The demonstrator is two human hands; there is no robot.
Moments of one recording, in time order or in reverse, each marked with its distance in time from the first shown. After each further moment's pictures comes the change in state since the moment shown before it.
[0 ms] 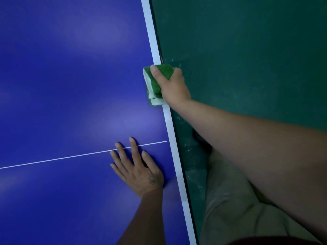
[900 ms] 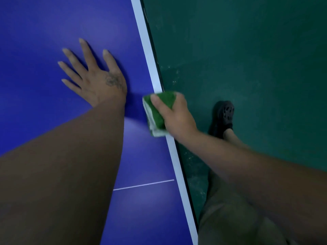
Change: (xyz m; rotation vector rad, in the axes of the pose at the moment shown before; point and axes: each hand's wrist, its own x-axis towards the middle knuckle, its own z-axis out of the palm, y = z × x) left_hand 0.352 0.165 0.045 0.043 -0.023 -0.060; right_hand 0.020 -0.023 -0.007 -0.006 -0.059 0.043
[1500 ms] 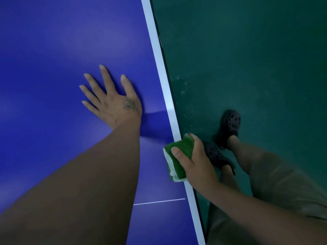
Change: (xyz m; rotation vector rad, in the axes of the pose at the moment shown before) left_hand -0.001 -0.002 0.004 0.017 0.063 -0.010; right_hand -0.057 0.047 -0.004 0.004 -0.065 0.103
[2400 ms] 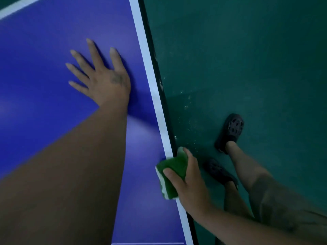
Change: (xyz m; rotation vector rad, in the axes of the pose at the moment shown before) left_hand 0.145 0.115 0.020 -0.019 -0.064 0.002; right_hand 0.057 -0.060 -0.009 0.101 -0.073 -0.036
